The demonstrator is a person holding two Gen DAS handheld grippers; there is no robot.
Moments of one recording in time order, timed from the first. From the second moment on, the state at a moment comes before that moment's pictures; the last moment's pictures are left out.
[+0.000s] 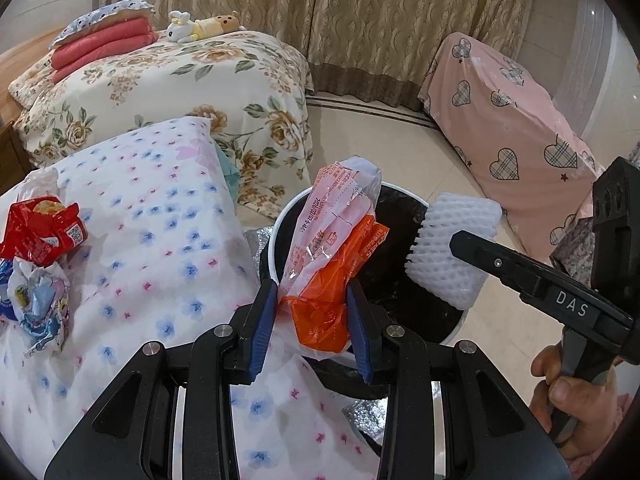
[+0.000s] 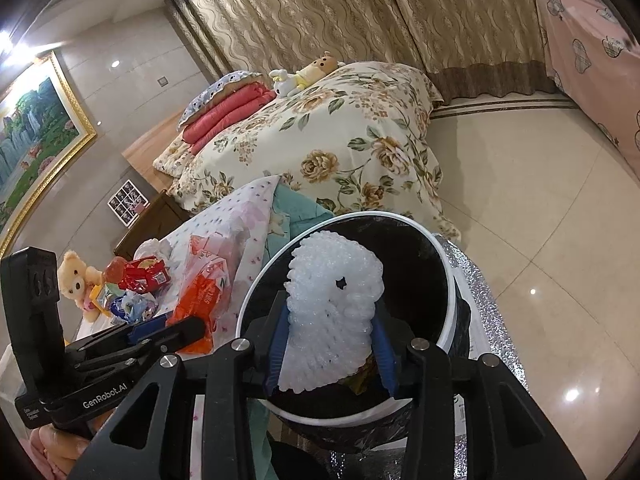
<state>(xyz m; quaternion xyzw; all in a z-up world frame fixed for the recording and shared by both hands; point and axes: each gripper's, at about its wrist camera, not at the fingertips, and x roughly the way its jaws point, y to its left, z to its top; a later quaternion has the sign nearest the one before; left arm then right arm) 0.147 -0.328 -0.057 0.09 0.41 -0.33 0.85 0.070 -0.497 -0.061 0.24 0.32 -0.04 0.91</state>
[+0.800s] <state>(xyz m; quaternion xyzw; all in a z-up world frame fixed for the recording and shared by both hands) 0.135 -0.260 -0.067 0.01 0.41 -0.30 0.86 0.072 -0.494 -0.068 0.27 0.33 -0.05 0.90</state>
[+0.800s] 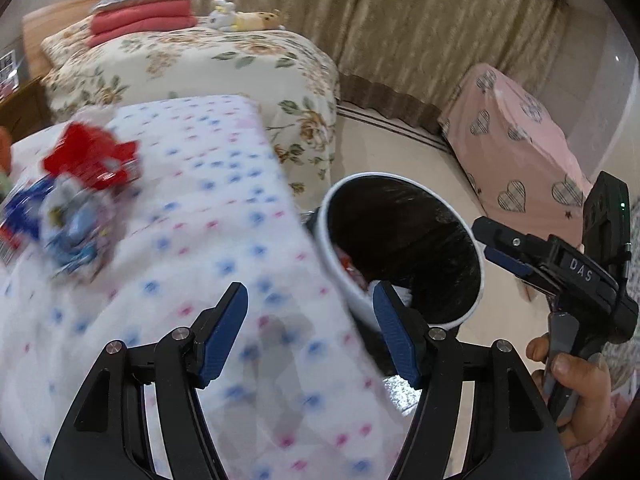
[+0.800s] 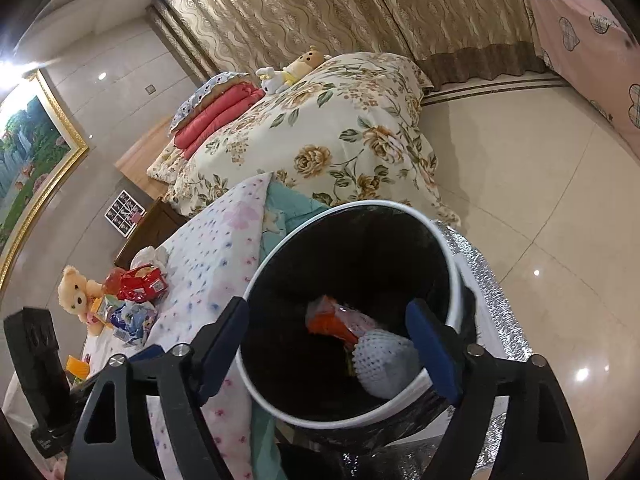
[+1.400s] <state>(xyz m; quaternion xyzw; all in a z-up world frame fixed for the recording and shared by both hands) 0.134 -0.111 -0.071 -0.06 0.40 -0.18 0.90 0.095 -0.382 -0.059 0.22 0.35 0.04 0.91</state>
